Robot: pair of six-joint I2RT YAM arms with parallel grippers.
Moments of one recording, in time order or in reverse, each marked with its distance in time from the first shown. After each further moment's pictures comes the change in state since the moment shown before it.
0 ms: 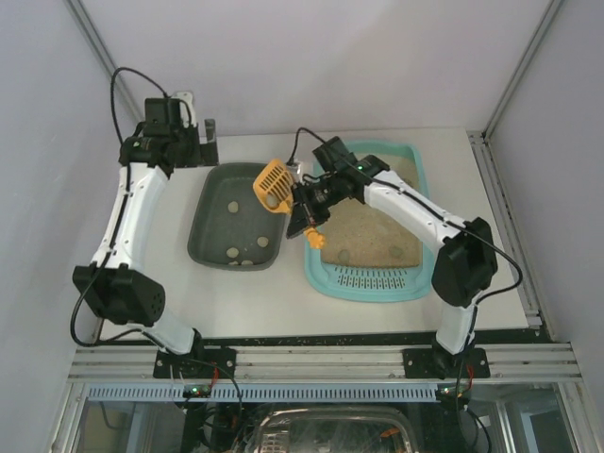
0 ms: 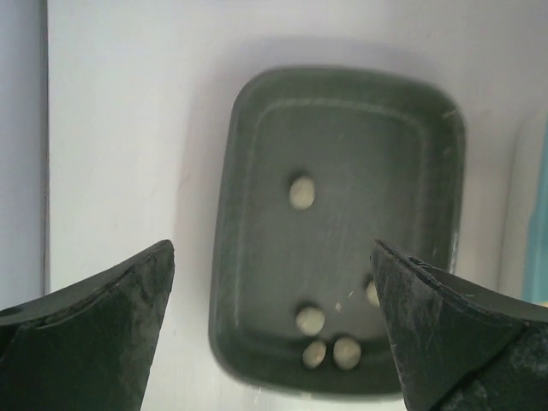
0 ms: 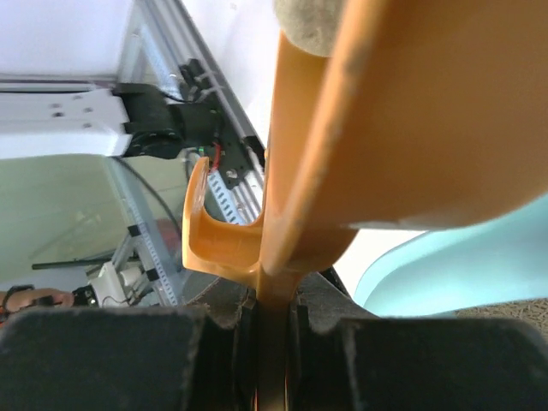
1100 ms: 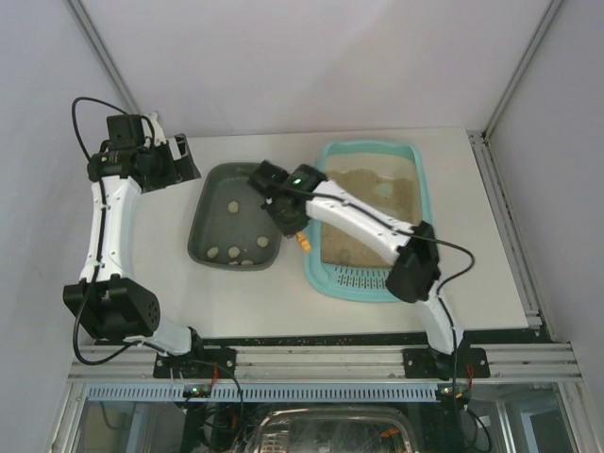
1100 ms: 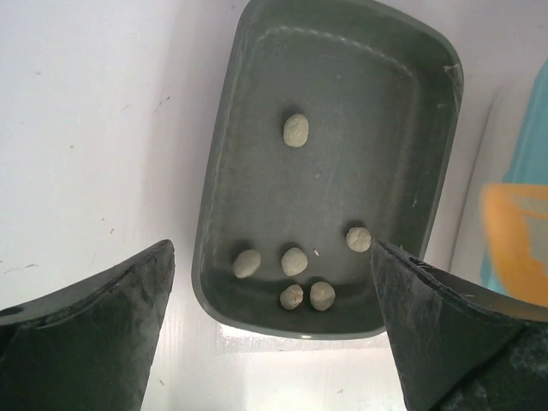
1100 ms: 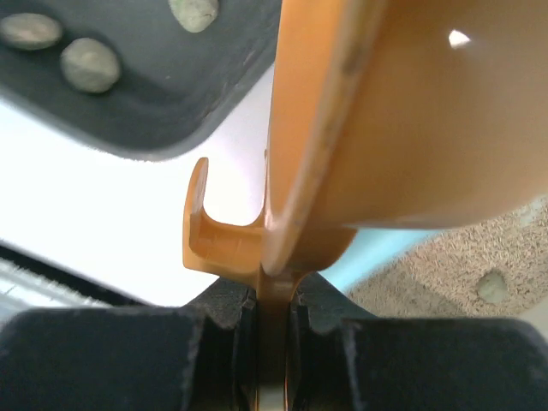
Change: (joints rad) left arm 0.238 -0.135 -0.185 -0.092 0.276 -0.068; right arm 0.311 0.394 0.553 -0.475 1.056 -0.026
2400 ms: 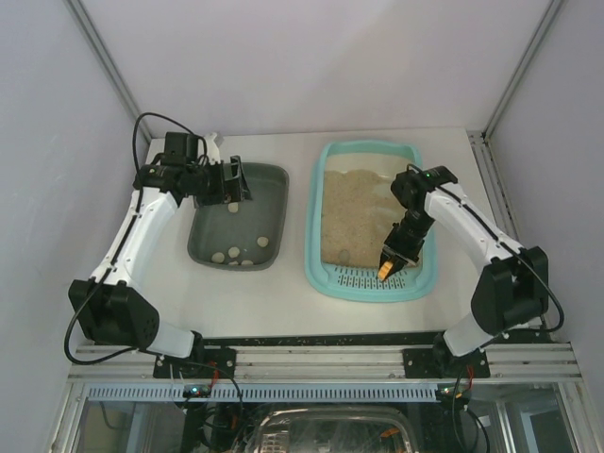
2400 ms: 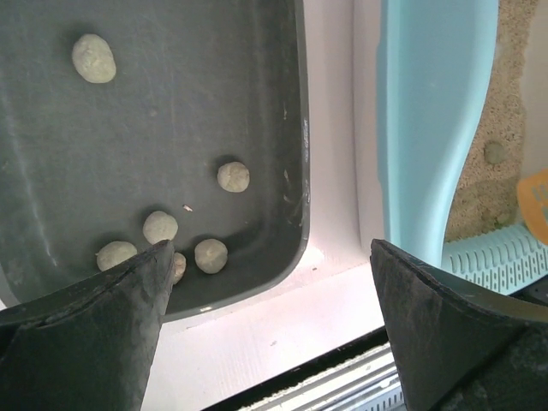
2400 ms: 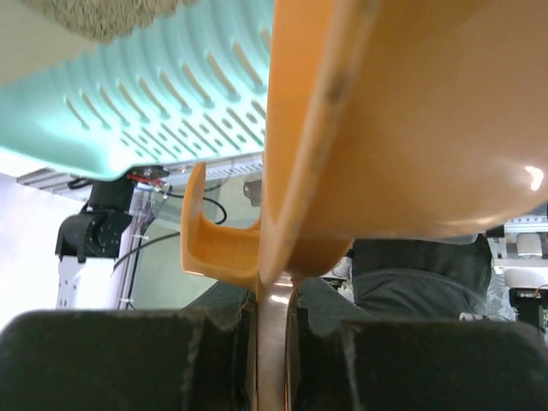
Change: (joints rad) left arm -0.277 -0.055 -0.196 0.080 0.137 -0.096; right arm -0.615 -0.684 -0.906 -0.299 -0.653 0.600
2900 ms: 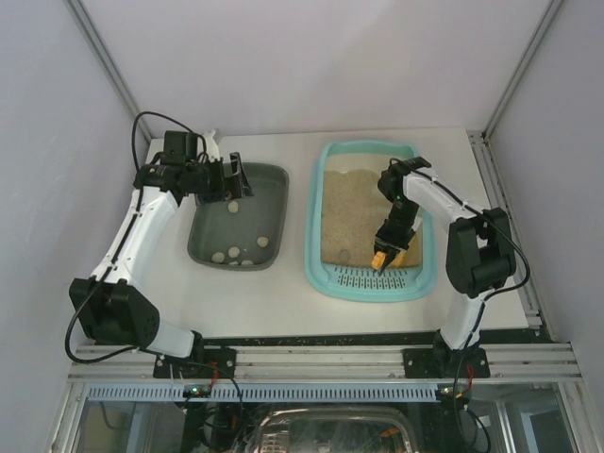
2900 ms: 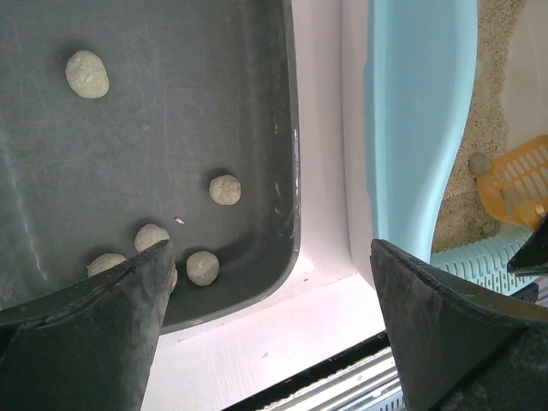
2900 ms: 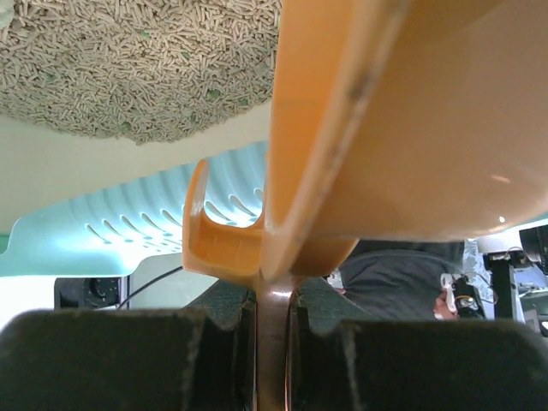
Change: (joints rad) left arm 0.005 0.003 -0.003 0.036 0.025 -0.031; right arm -0.017 0.312 0.128 -0.001 0.093 -0.035
